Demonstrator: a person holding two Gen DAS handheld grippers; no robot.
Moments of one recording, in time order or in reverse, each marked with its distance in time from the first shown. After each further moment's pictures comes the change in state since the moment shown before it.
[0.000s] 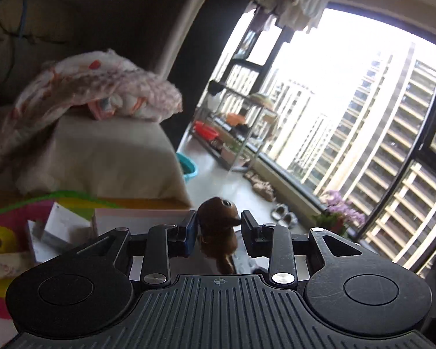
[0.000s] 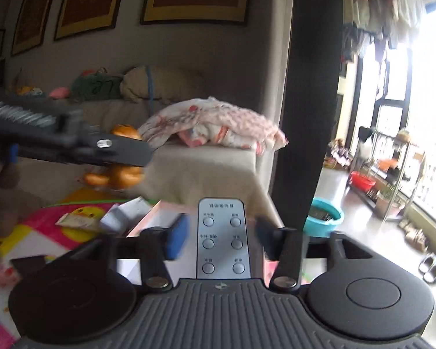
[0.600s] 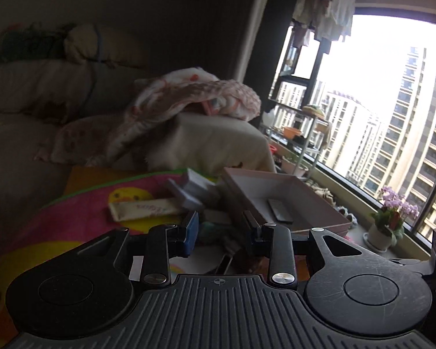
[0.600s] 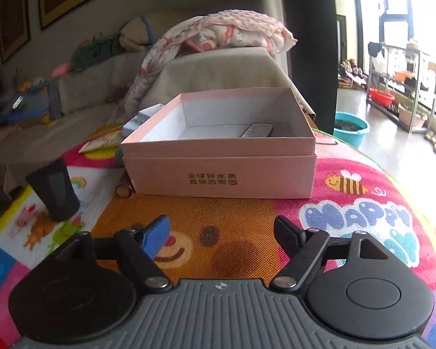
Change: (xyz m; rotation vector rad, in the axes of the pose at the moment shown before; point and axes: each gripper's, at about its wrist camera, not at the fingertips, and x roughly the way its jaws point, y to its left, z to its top) left arm -0.154 0.086 -0.105 0.022 -0.130 0.225; right arm 0.000 0.011 -0.121 0.243 0.258 0.161
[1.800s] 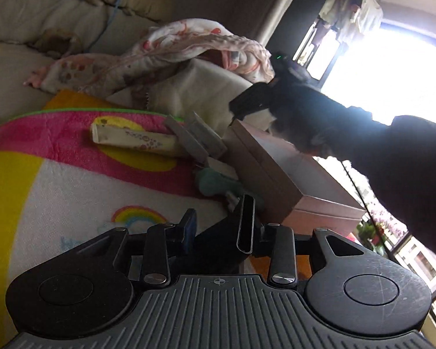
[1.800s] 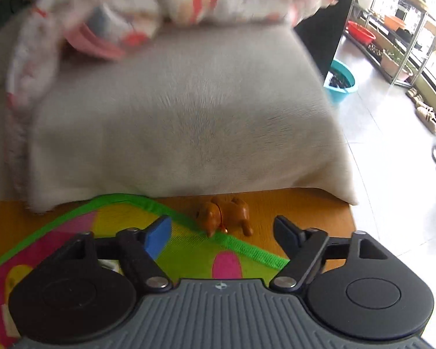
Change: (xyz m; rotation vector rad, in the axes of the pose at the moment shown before) left arm 0.071 0.021 -0.059 -0.180 0.068 -0.071; right arm 0.317 0.019 0.261 0.009 0.457 -0.279
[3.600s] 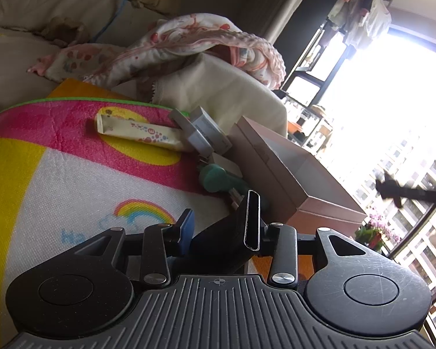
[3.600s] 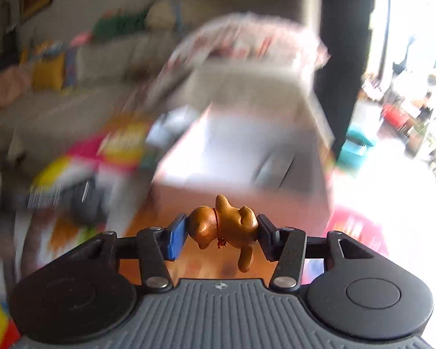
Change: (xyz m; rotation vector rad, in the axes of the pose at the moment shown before) left arm 0.002 0.004 0.000 -0.044 0.015 0.006; right arm -0.220 -0.057 -0.303 -0.164 -0.505 0.180
